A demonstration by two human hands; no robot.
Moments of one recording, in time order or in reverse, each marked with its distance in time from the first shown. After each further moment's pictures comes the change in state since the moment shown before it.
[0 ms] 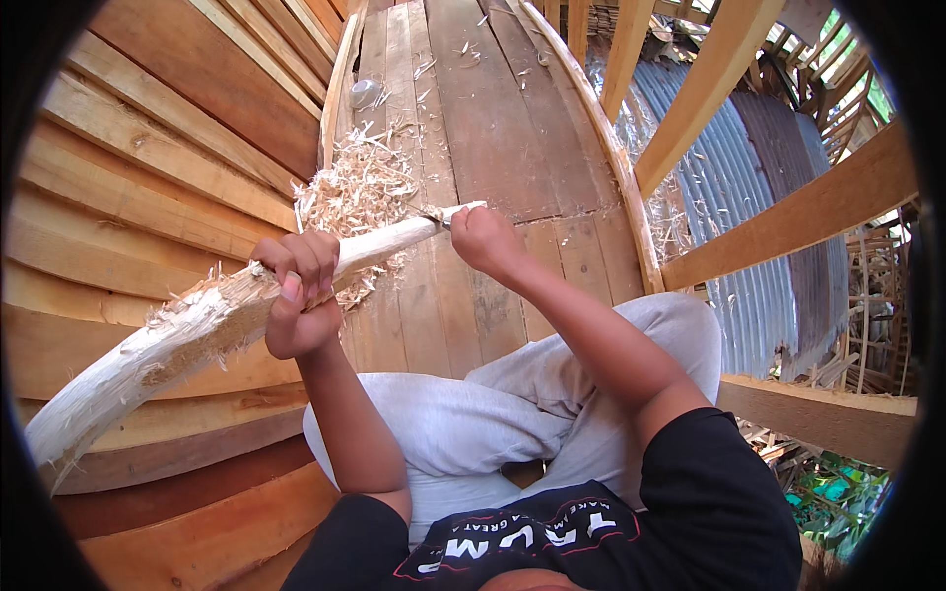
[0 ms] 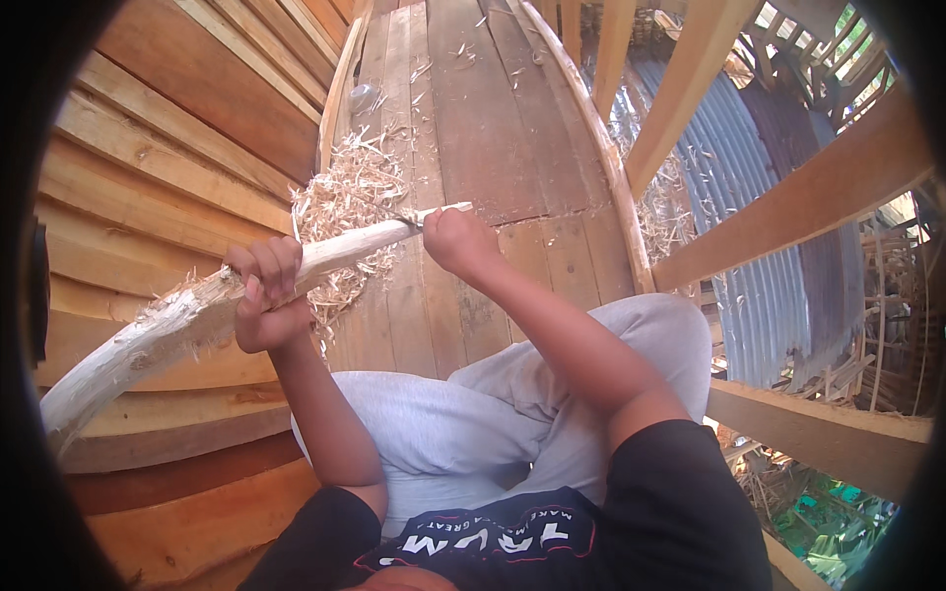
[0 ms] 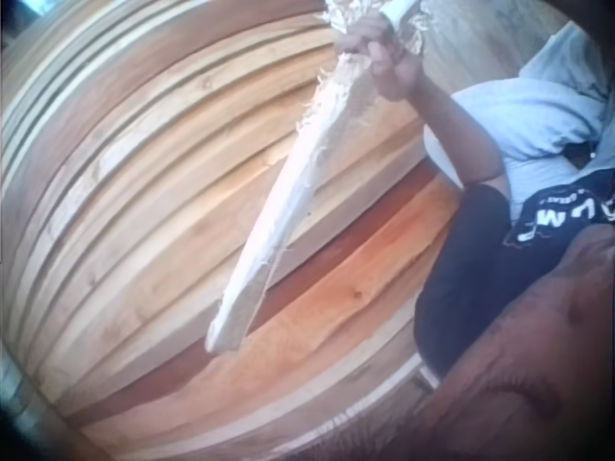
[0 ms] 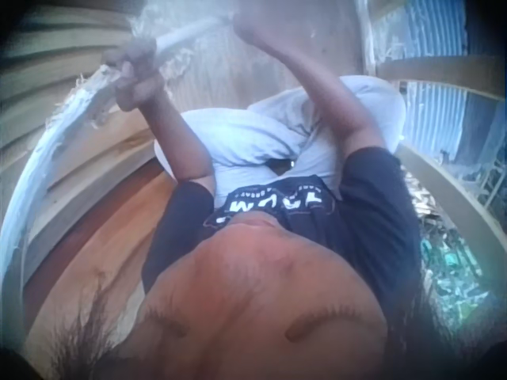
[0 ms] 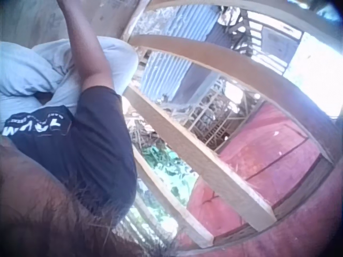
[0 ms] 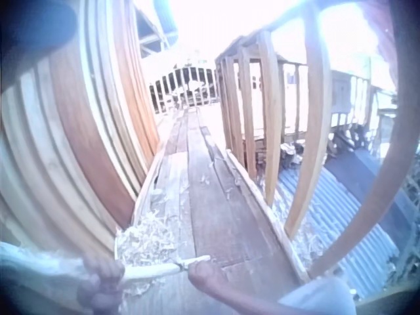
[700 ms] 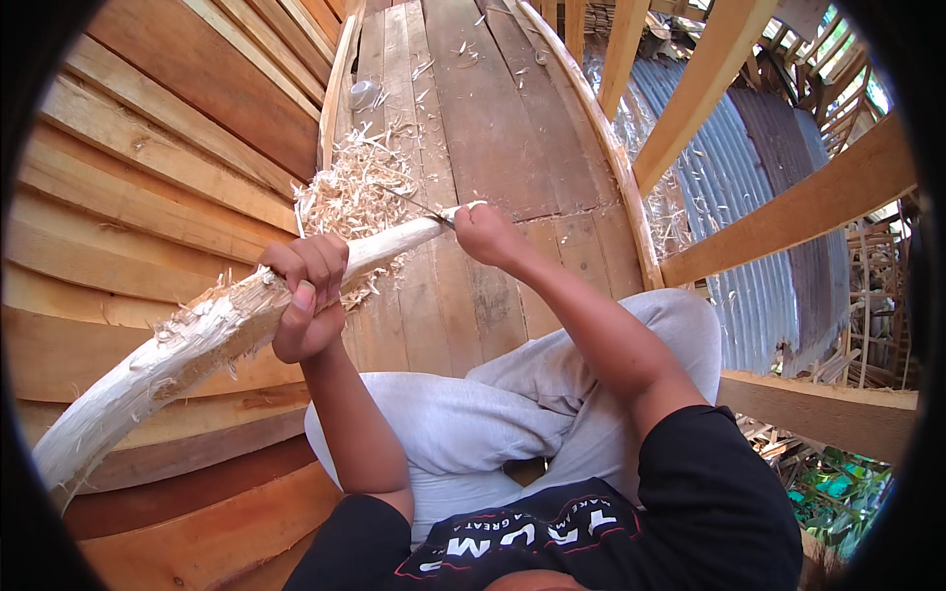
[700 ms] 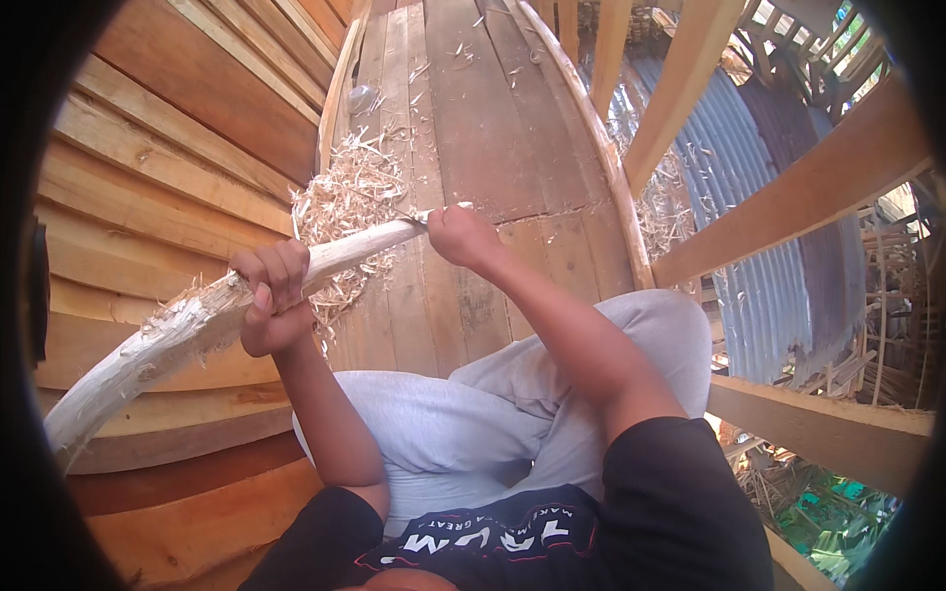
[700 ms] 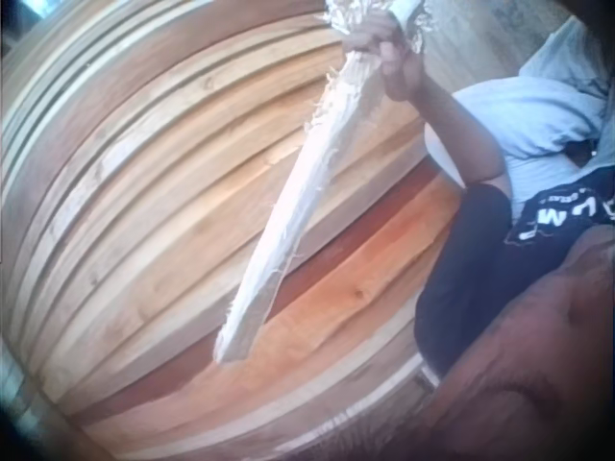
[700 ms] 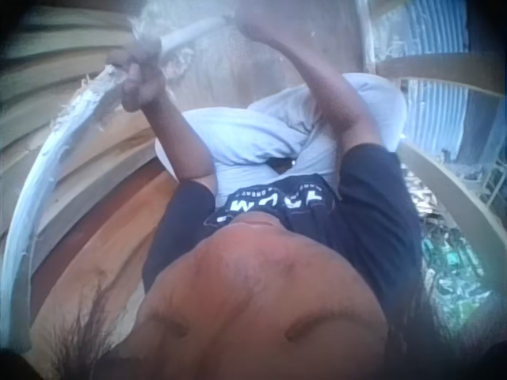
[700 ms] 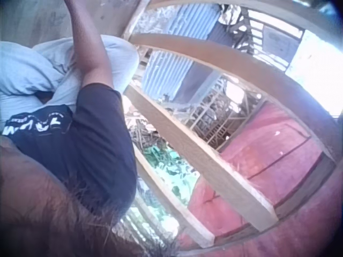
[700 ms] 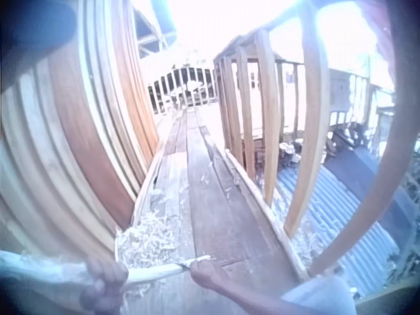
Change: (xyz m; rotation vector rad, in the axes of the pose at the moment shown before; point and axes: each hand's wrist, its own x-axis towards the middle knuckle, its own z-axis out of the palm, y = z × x) left_hand -0.007 0.001 -0.001 -0.050 -0.103 -0.025; right_hand 0.007 0.017 -0.001 0.056 -0.005 -0.092
